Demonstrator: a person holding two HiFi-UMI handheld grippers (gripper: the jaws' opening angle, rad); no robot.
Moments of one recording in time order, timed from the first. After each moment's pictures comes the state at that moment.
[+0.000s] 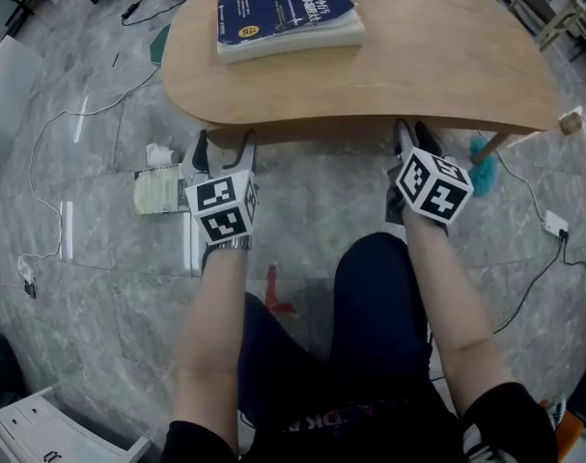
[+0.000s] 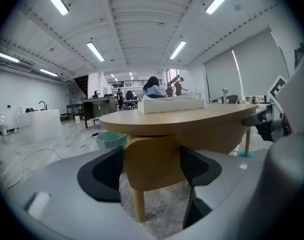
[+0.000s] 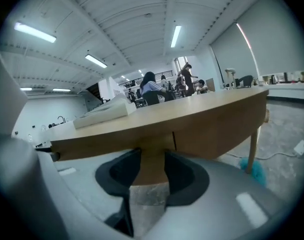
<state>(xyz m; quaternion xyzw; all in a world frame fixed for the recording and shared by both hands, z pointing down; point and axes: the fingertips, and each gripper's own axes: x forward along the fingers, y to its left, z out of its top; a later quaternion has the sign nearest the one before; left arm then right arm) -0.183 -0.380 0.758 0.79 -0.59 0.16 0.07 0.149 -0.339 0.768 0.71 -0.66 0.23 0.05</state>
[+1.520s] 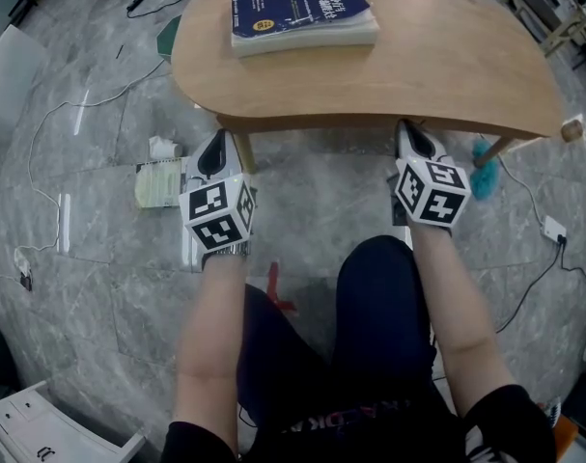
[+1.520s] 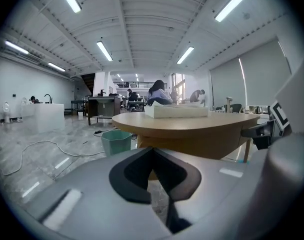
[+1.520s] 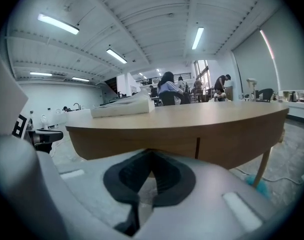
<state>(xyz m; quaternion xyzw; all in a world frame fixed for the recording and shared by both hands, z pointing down) -0.209 -0.366 0.746 0.78 -0.61 0.12 0.09 0.109 -0.341 0.764 0.66 -0.72 0.17 0.10</state>
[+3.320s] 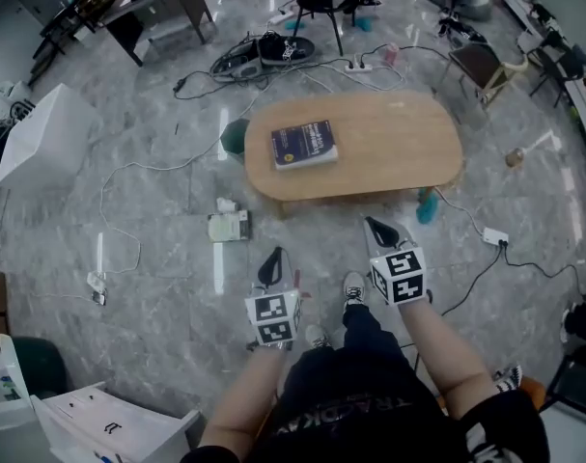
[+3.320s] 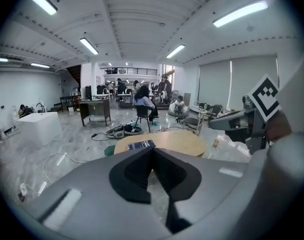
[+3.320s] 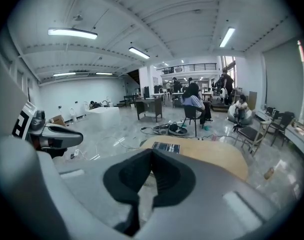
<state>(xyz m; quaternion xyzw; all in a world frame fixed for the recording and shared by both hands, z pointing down) -0.150 -0.127 0.237 0.80 -0.54 0.21 0.15 0.046 -0.146 0.235 0.55 -0.79 0.19 0.20</state>
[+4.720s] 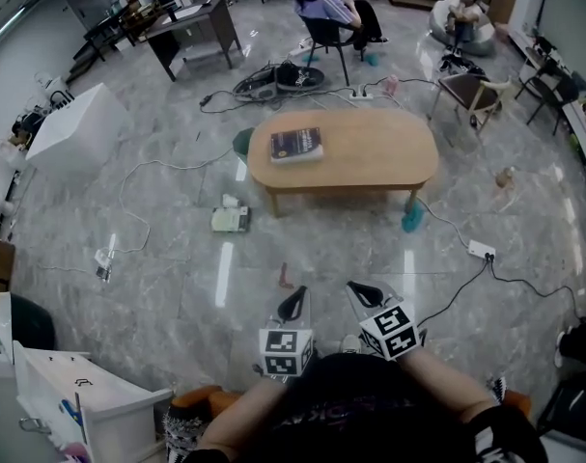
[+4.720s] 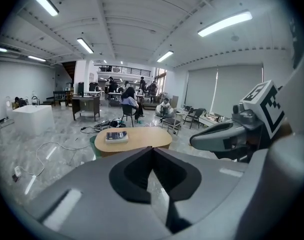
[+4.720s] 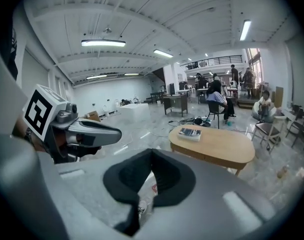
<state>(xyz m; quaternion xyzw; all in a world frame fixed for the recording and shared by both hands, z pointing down) -0.009 0.199 0.172 0.83 -0.50 0.19 0.17 0.085 0.204 0.178 0.41 -0.87 0.19 0.21</state>
